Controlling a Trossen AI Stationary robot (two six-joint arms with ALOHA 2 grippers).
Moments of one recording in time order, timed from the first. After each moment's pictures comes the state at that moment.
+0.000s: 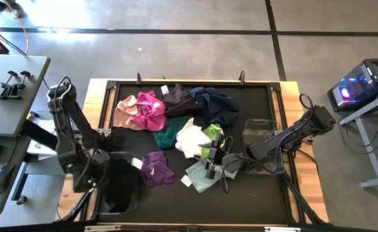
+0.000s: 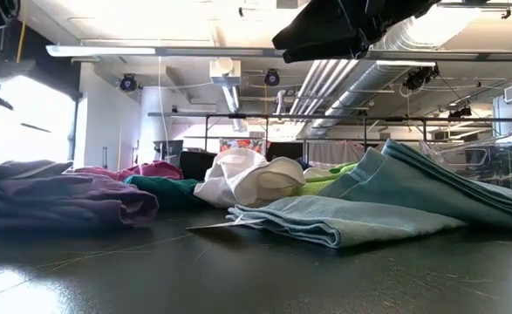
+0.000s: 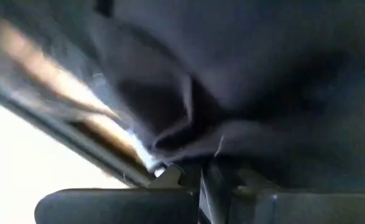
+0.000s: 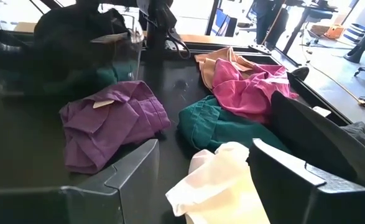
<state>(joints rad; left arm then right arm) -1.25 1.04 0.72 -1.09 0.00 -2.03 0.43 1.58 0.90 0.24 0.70 0.13</state>
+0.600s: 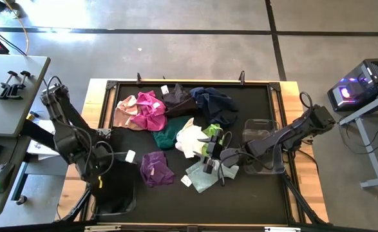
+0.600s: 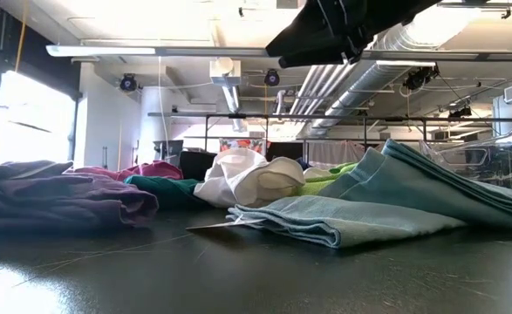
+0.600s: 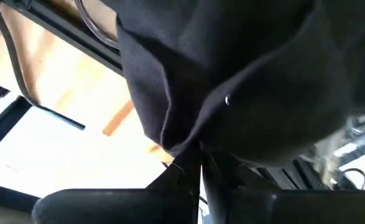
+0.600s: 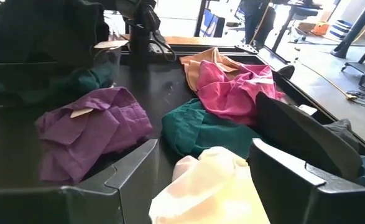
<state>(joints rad) -1.00 1.01 0.97 -1.40 0.33 -1.70 0.38 1.58 0.90 0.25 0.70 0.13</state>
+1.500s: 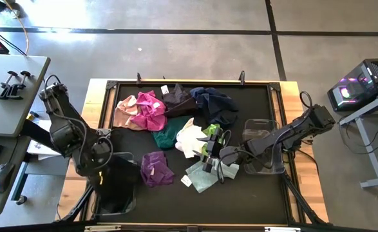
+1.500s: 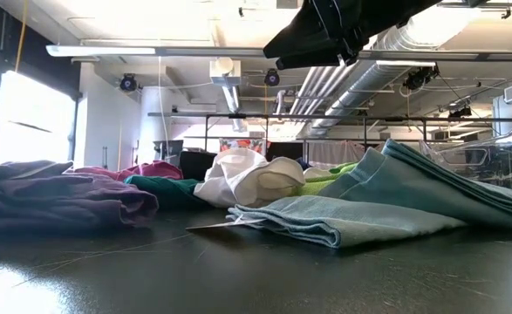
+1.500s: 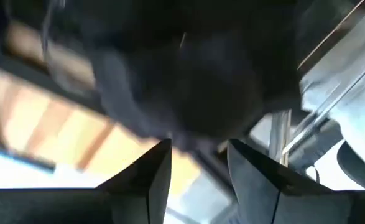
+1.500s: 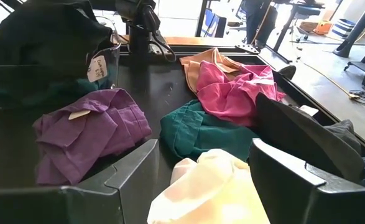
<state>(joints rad) -0.96 0.94 1.01 -1.35 0.17 -1.62 0.36 1.58 0.90 0.26 0.67 0.12</state>
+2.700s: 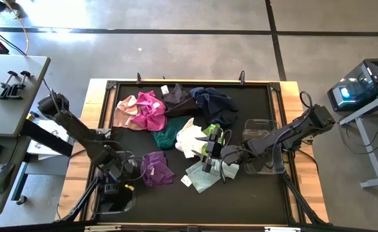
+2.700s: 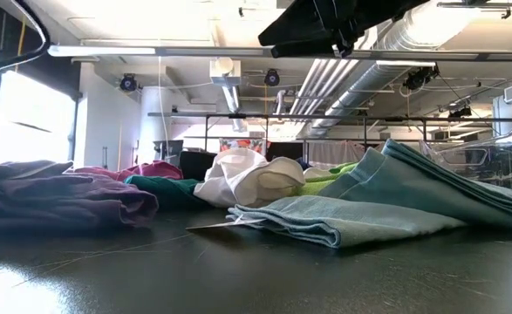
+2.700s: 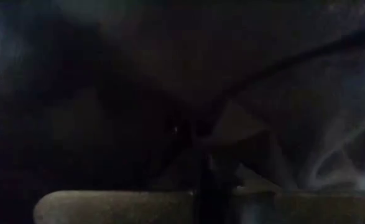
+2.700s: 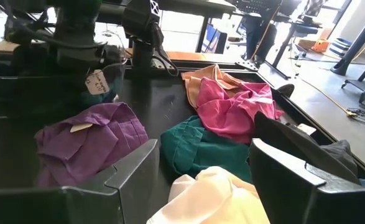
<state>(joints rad) -0.76 1.23 0.60 -0.78 0.31 -0.95 0.36 1.58 0.90 0.33 0.67 0.04</state>
